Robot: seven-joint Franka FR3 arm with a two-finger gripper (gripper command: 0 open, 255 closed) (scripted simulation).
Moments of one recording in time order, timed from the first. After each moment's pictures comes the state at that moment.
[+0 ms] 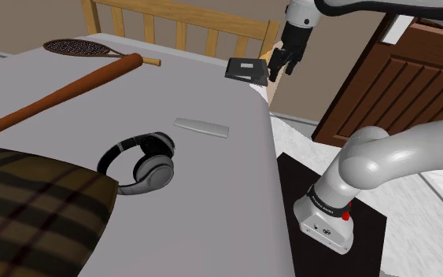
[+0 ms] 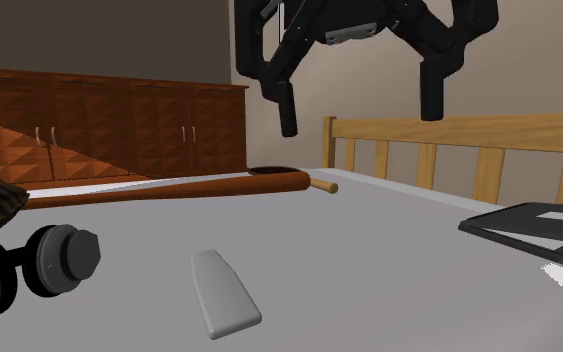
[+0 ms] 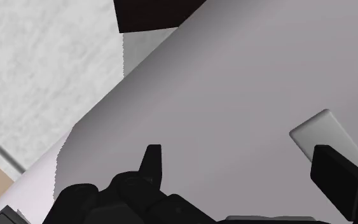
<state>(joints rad) 0.01 -0.74 0.00 -2.37 -0.12 1.66 0.12</state>
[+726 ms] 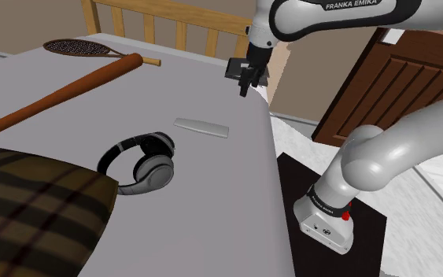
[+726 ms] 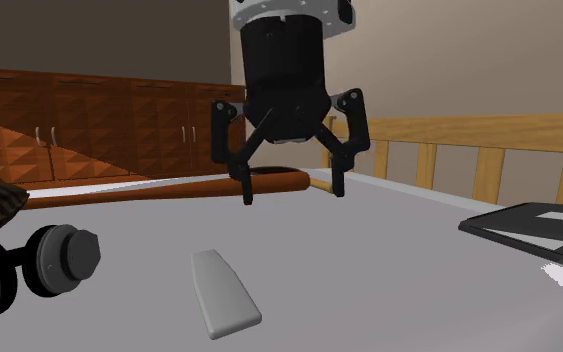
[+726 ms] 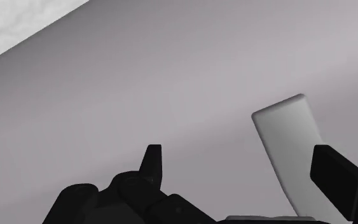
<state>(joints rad) 0.10 -0.49 0.00 -2.37 -0.09 1.90 -0.03</state>
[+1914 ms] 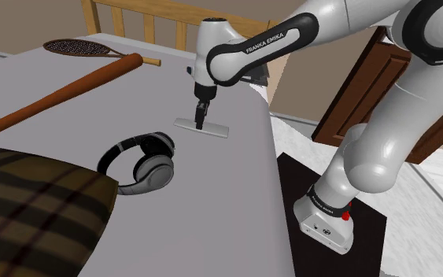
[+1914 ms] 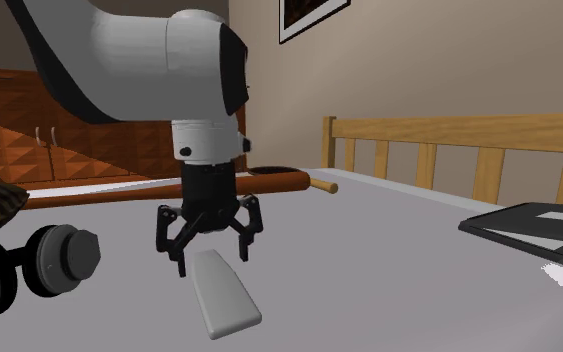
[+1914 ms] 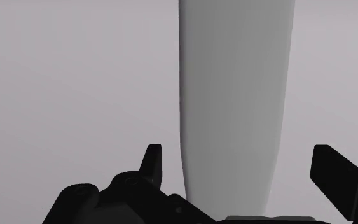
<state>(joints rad) 0.24 -0.01 0.05 -2.24 -0.01 2.23 -0.30</state>
